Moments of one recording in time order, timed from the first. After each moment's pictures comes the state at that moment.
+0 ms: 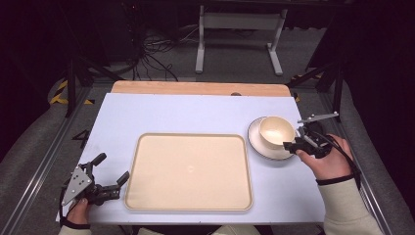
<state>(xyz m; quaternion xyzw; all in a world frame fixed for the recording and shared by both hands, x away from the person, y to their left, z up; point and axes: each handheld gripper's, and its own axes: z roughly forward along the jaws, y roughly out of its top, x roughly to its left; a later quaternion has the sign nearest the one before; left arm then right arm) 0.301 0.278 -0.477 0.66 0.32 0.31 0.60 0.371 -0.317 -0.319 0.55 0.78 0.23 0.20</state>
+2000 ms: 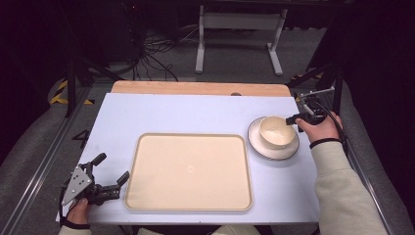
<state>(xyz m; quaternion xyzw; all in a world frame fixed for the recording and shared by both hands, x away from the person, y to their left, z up) 0.301 0.278 -0.477 0.66 0.32 0.31 0.60 0.482 -0.361 -0.348 0.64 0.72 0.22 0.16</state>
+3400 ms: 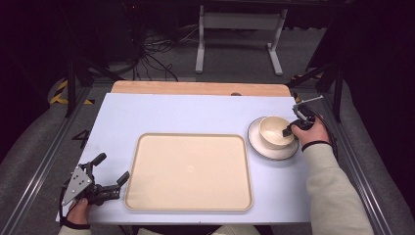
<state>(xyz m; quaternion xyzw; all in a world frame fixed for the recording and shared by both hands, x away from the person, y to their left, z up) 0.301 0.278 -0.477 0.66 0.32 0.31 0.60 0.501 -0.369 -0.397 0.67 0.72 0.19 0.04</state>
